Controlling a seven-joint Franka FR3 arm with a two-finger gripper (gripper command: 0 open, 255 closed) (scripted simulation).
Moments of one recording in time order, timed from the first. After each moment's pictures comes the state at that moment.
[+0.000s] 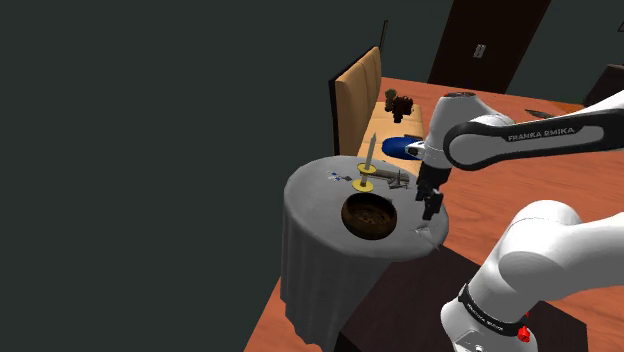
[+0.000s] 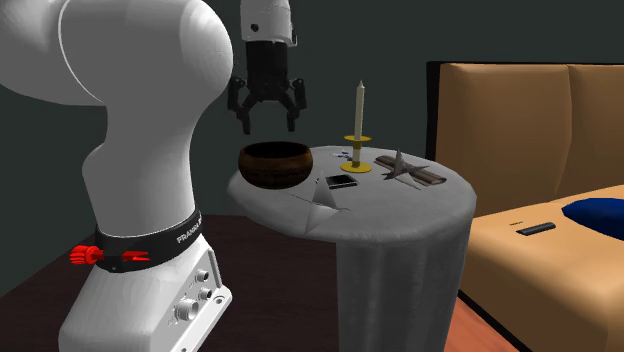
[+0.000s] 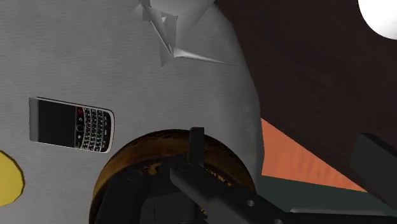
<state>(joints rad) -0.09 -0.86 -0.37 -2.95 -0.33 2.03 -0.74</state>
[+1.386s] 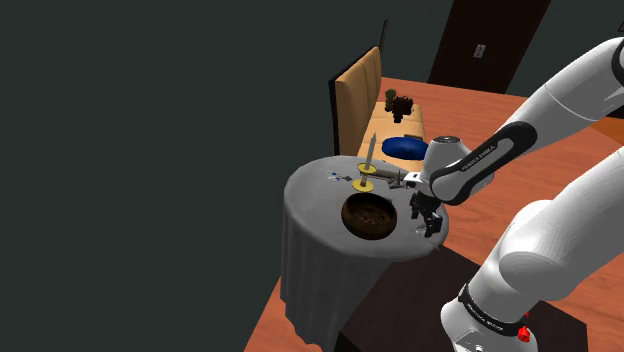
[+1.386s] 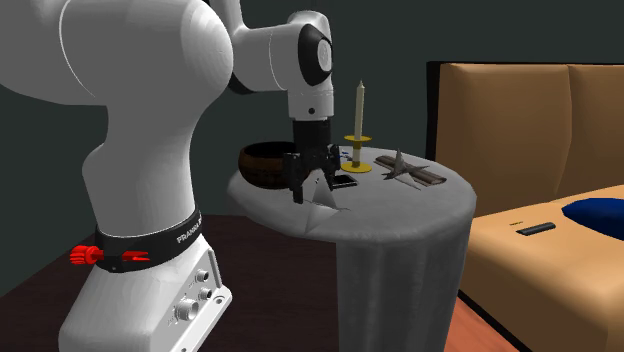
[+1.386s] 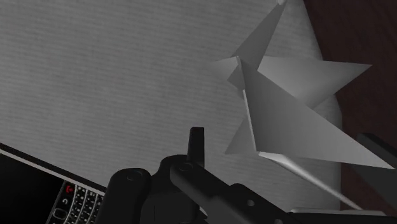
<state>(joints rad) -0.08 -0.25 -0.72 -2.95 -0.57 2.65 -1.13</state>
